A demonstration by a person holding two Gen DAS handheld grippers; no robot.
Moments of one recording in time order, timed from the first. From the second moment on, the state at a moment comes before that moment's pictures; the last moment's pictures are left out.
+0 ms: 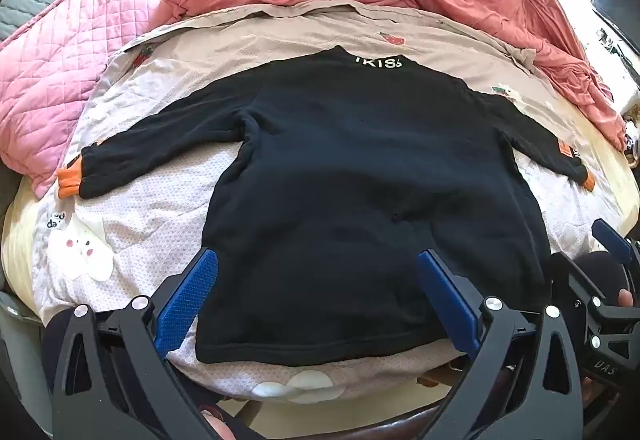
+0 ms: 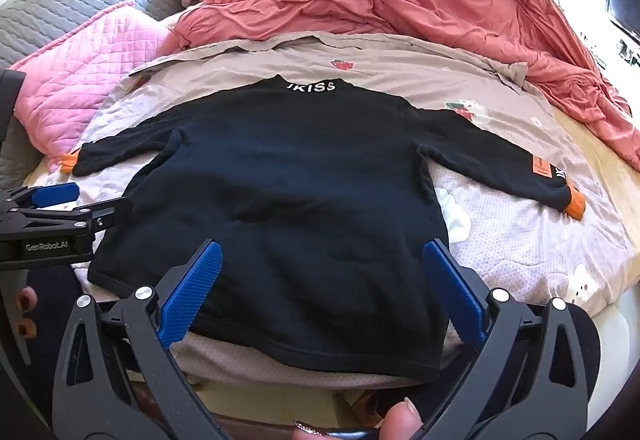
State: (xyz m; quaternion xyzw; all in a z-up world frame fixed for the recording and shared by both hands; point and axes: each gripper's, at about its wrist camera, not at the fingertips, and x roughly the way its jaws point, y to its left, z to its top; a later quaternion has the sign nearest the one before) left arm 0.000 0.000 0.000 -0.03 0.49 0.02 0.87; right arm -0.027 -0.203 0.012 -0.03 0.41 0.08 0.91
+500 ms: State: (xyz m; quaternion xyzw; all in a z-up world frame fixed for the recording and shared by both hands) left arm 0.000 -0.005 0.001 -0.03 0.49 0.02 0.87; right arm -0.027 -0.201 0.013 -0.03 0.41 0.09 0.91
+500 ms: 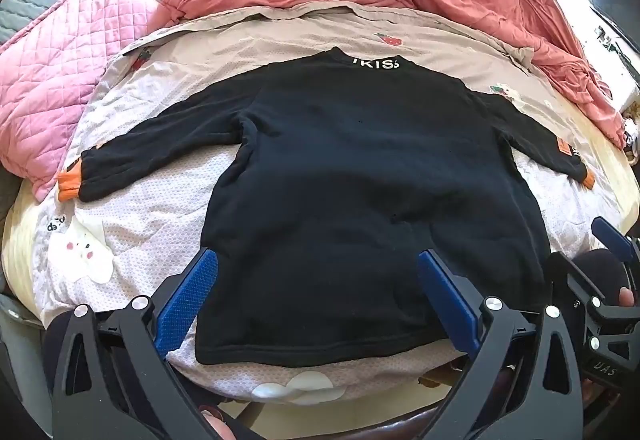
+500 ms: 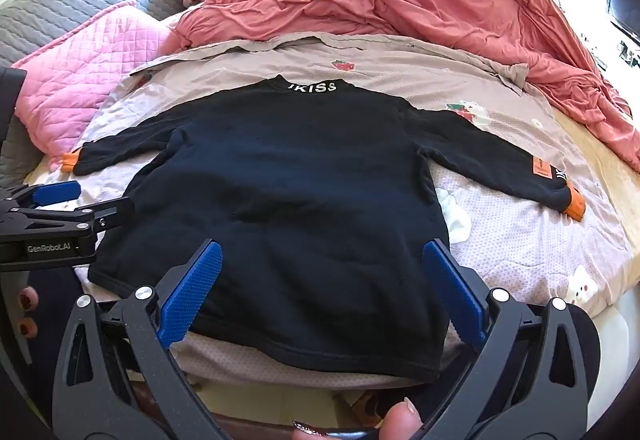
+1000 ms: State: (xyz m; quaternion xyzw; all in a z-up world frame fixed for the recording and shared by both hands) left arm -0.002 -0.006 -0.001 -0.03 0.49 0.01 0.87; right arm -0.028 -0.201 0.015 -0.04 0.41 0.09 0.91
